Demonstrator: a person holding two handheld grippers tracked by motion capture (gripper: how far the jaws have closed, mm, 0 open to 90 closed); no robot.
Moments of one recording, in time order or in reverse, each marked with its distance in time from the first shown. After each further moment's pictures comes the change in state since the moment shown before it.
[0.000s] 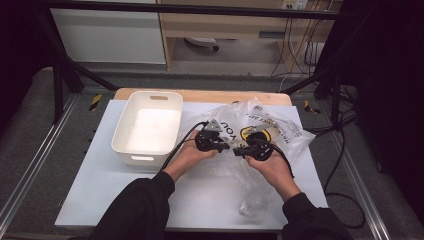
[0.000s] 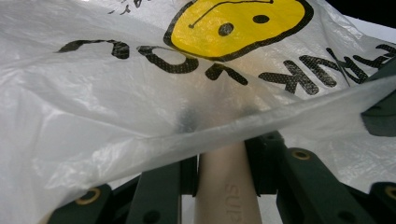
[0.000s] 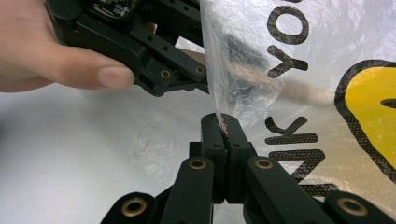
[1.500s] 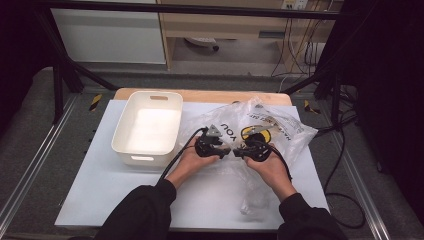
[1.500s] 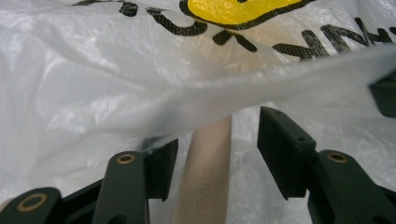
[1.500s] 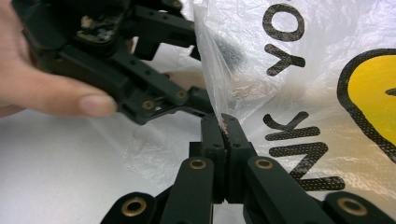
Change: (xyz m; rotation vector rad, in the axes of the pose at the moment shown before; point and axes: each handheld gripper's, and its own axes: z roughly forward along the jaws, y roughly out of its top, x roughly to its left) left arm -0.009 -0.020 0.007 0.034 0.099 -0.062; right arm -0.005 -0.006 0.013 0.011 -0.029 0.028
